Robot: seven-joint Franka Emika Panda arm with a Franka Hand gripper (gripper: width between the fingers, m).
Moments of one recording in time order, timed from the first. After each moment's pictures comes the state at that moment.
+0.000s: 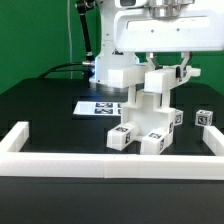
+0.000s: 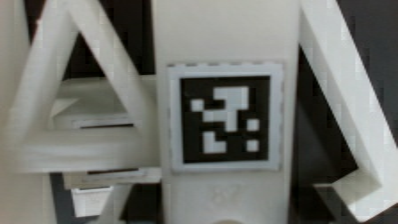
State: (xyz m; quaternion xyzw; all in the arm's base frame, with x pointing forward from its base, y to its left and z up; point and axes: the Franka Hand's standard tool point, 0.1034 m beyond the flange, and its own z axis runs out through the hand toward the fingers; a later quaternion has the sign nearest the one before) arm 0.532 0.061 0.130 -0.97 0.26 0.01 0.05
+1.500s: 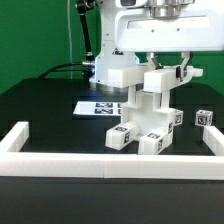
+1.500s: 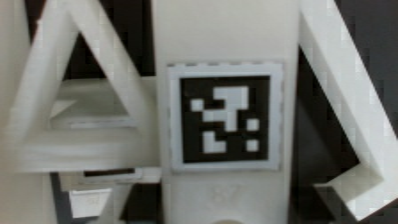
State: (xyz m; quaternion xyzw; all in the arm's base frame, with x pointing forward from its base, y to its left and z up) arm 0.533 0.062 0.130 -0.96 0.28 0.01 0.05
